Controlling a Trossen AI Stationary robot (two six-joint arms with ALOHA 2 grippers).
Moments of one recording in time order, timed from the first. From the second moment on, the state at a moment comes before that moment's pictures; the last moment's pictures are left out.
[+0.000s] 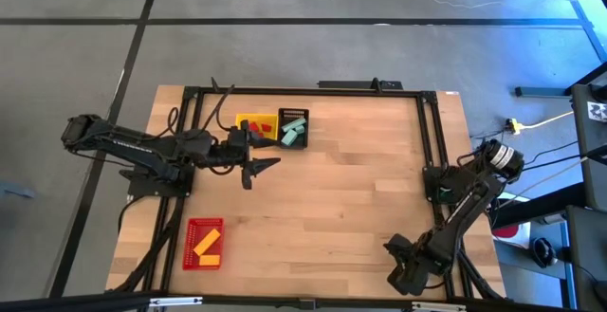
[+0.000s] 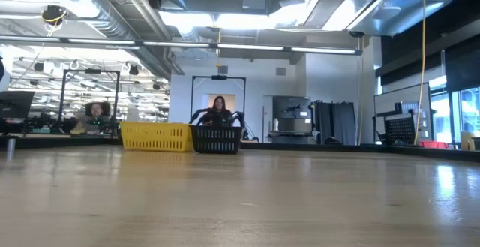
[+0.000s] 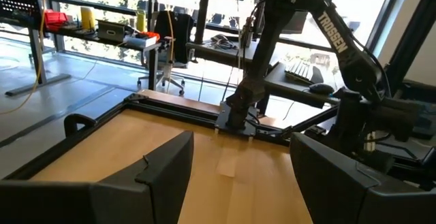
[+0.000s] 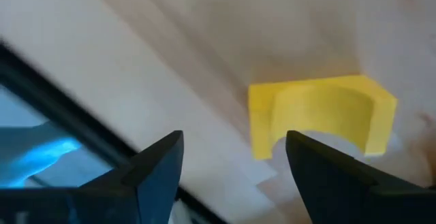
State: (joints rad) left arm -0.12 0.97 0.63 0.39 -0.28 -0.18; right arm 0.98 1.68 0.99 -0.71 -0.13 1.75
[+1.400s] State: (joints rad) left arm -0.12 0.97 0.63 0.39 -0.26 -0.19; right arm 0.52 1.37 0.99 -0.30 0.37 0.89
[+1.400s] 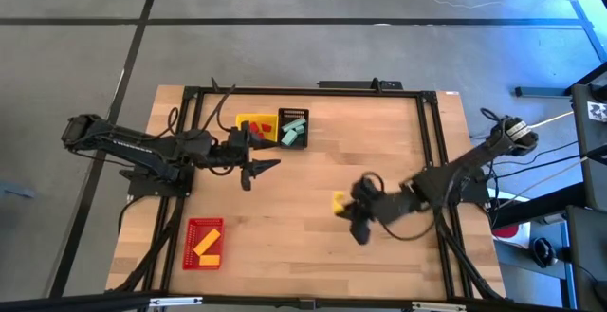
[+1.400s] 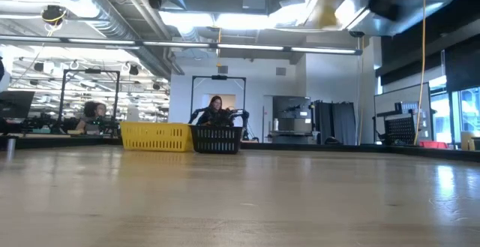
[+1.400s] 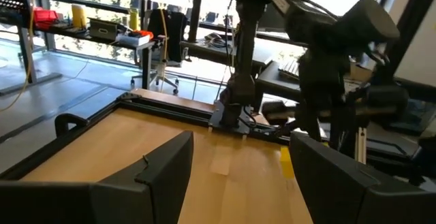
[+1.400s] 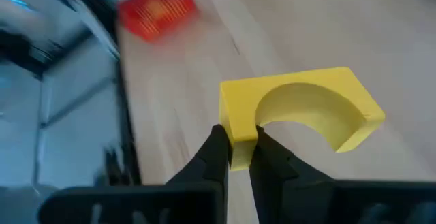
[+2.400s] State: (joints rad) left arm -0.16 0.97 0.63 0.37 -0.28 -0.07; right arm 0.17 1.37 0.99 0.34 -0.02 0.53
